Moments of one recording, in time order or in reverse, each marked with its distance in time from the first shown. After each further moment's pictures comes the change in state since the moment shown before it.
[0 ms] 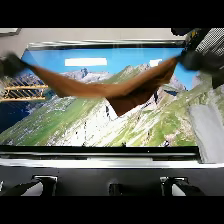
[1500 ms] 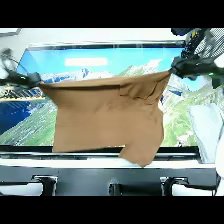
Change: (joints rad) left arm -0.024 -0.406 -0.218 0.416 0.259 -0.090; right arm 0.013 -0.497 0.088 -0.278 -0.021 0.374
